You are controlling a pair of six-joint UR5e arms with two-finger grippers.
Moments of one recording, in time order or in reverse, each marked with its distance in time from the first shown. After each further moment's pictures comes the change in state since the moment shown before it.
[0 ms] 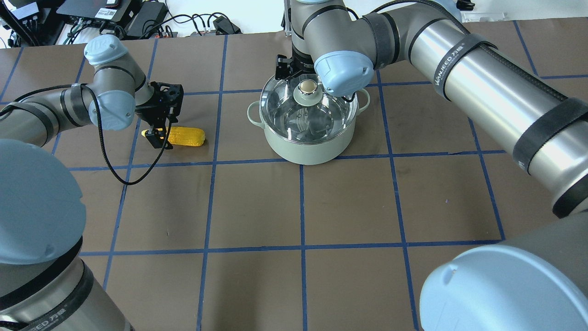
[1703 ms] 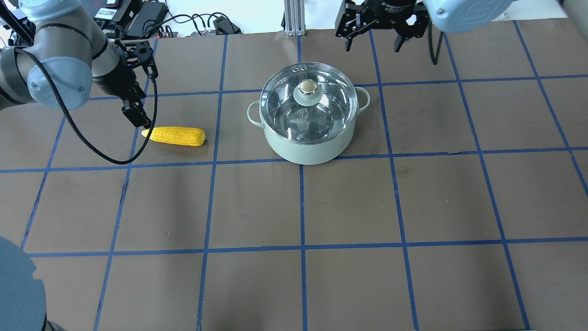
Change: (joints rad) left arm 0.000 0.253 0.010 -0.167 0.021 -0.356; right arm -0.166 -0.255 -0.031 0.307 0.044 -0.126
